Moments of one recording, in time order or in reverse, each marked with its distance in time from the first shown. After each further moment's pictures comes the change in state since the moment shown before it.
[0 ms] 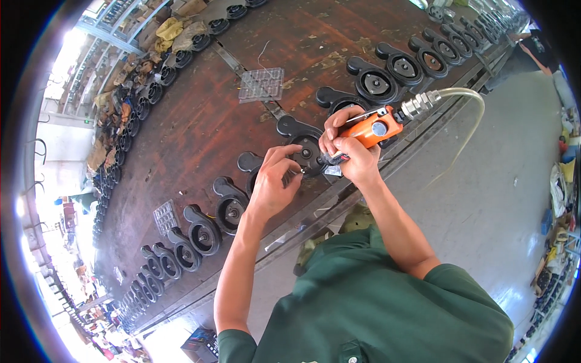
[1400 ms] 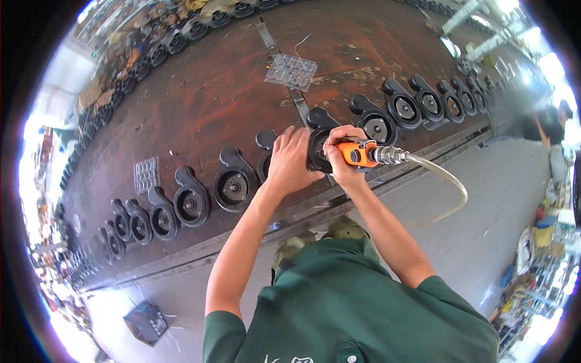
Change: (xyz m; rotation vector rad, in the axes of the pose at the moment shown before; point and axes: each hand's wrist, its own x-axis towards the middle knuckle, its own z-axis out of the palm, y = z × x) left_hand -0.020 -0.053 0.023 0.385 0.188 -0.119; right_hand -0.013 0.091 -0.006 -0.519 -0.144 -0.234
